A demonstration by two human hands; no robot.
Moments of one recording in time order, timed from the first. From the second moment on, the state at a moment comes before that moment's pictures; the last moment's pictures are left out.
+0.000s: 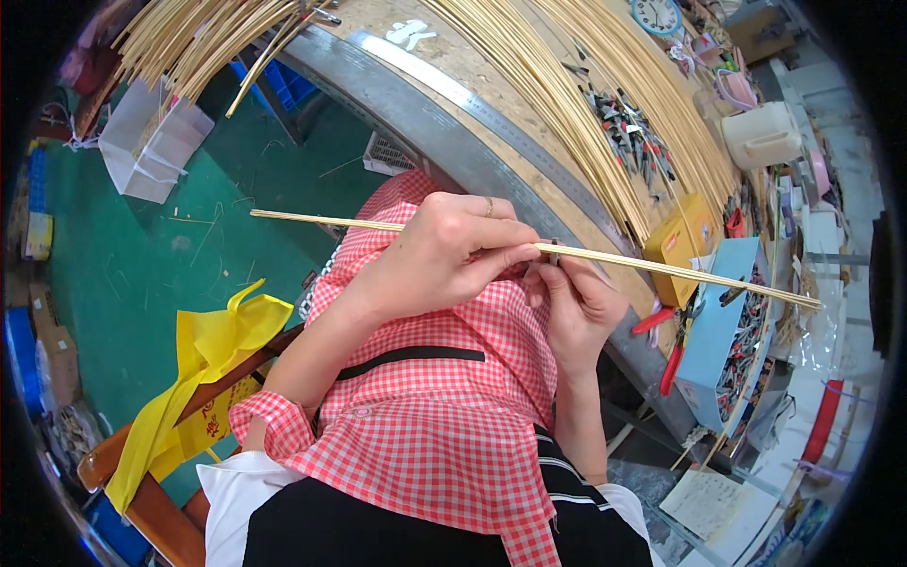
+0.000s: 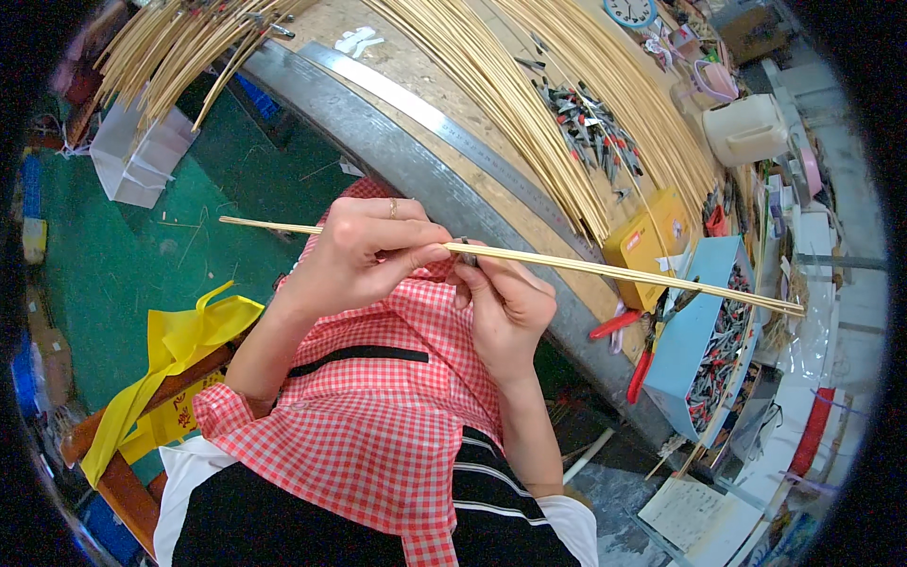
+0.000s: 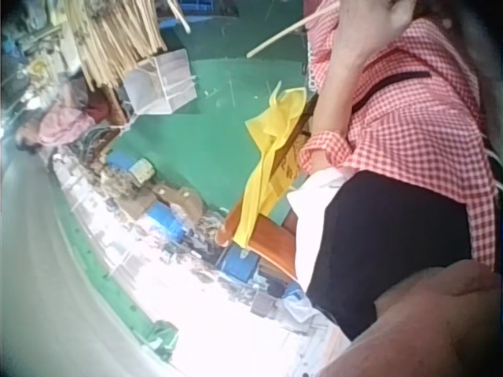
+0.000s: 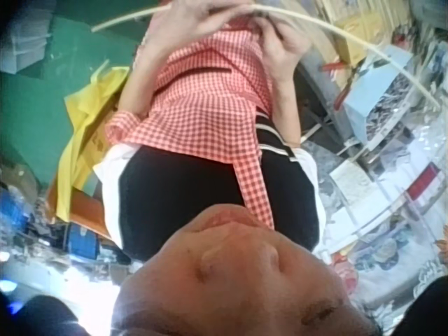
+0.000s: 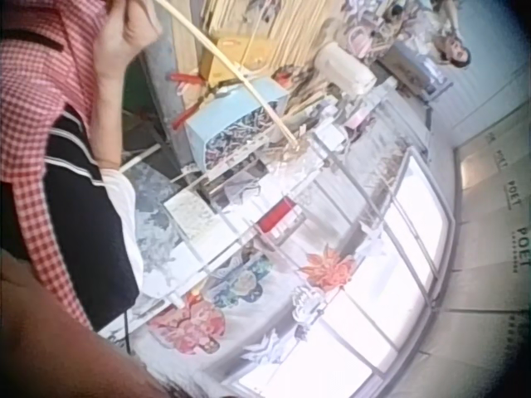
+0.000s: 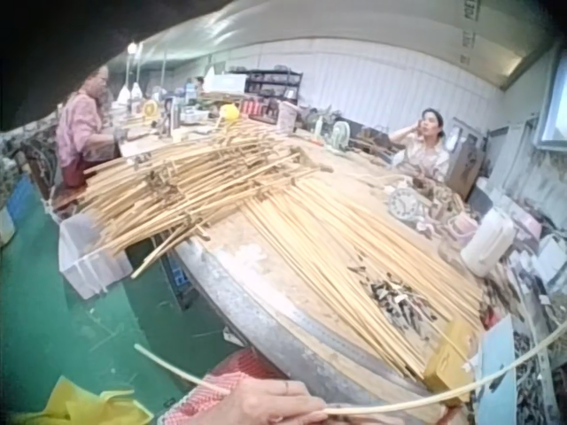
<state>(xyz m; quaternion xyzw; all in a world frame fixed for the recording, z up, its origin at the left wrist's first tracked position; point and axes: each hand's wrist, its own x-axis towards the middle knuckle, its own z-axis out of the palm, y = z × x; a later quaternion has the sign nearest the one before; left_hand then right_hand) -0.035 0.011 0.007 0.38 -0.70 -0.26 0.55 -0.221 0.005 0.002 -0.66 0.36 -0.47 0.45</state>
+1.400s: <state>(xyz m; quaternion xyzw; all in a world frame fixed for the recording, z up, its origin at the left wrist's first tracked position) 0.074 0.028 0.043 0.51 -0.69 -0.25 0.46 -0.365 -0.058 0.030 -0.35 0.35 -0.72 0.49</state>
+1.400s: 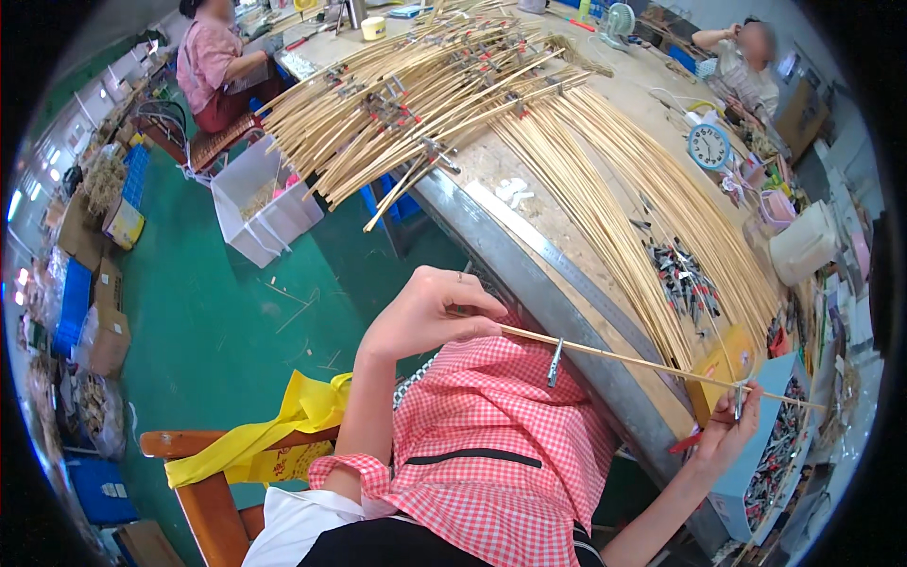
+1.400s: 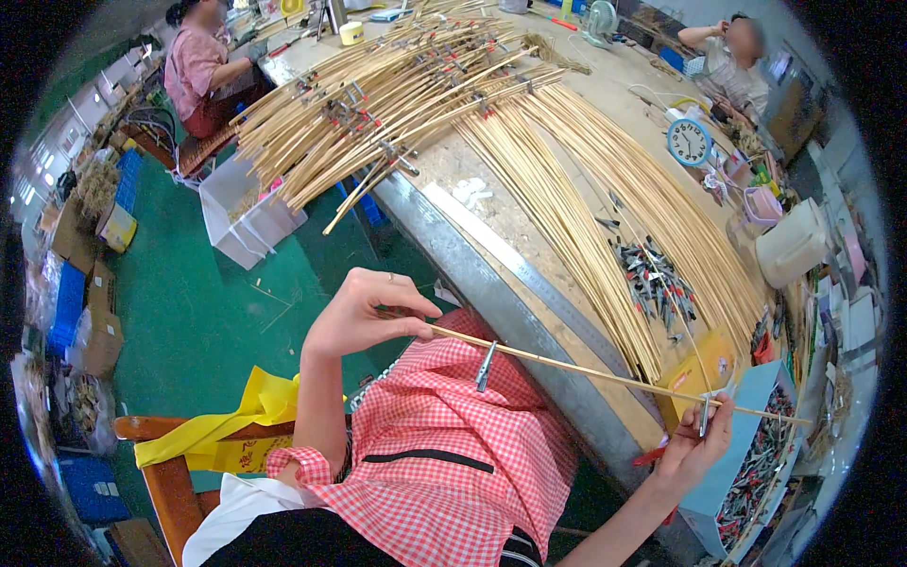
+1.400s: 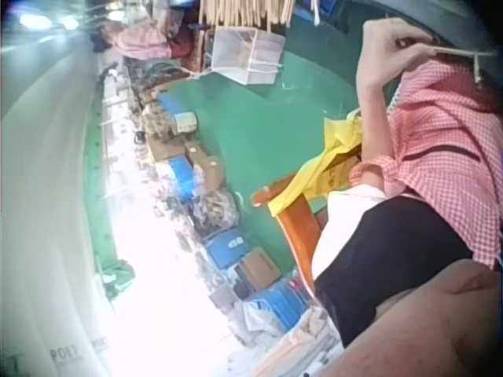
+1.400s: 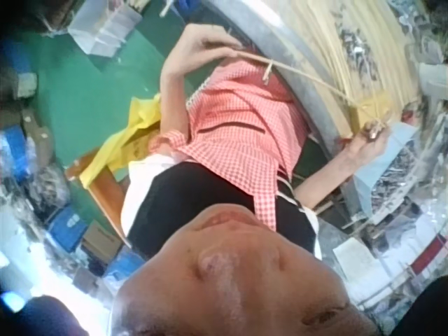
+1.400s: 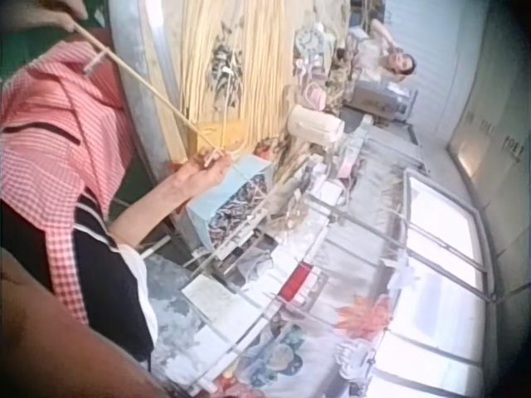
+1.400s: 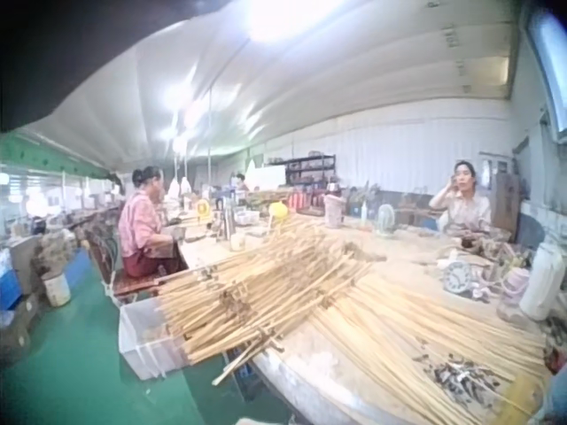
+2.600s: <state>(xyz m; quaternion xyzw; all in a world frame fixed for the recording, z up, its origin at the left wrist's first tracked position) 0.199 -0.015 0.096 0.69 -0.48 0.22 0.49 -0.329 -0.076 0.051 -0.50 0.47 -0.59 0.42</state>
